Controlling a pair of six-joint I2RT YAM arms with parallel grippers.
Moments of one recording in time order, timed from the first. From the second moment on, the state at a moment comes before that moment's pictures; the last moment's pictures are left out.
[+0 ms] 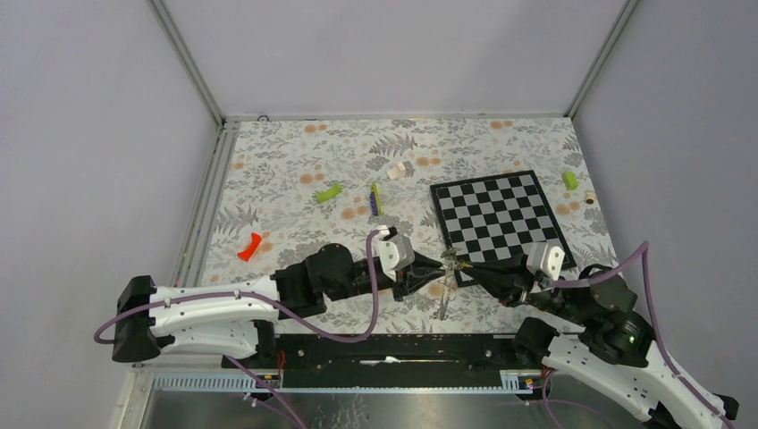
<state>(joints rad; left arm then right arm) -1.32 1.08 0.80 0.32 0.03 -0.03 0.95 0.24 0.69 -0.35 -0.22 -0.07</state>
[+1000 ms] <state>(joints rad) -1.32 0.68 0.68 0.16 -0.06 -0.05 0.95 0.54 0.98 -0.69 -0.55 -0.68</state>
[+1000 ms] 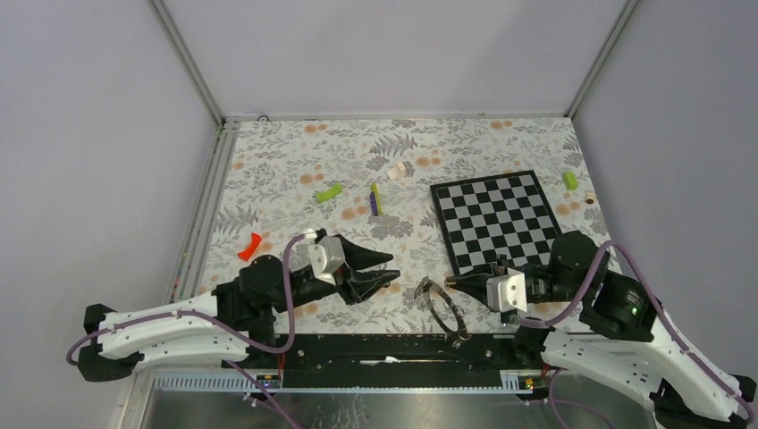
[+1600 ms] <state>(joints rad) -1.32 0.73 0.67 0.16 -0.01 -0.05 0.95 0.64 1.16 -0.90 -0.70 -0.95</state>
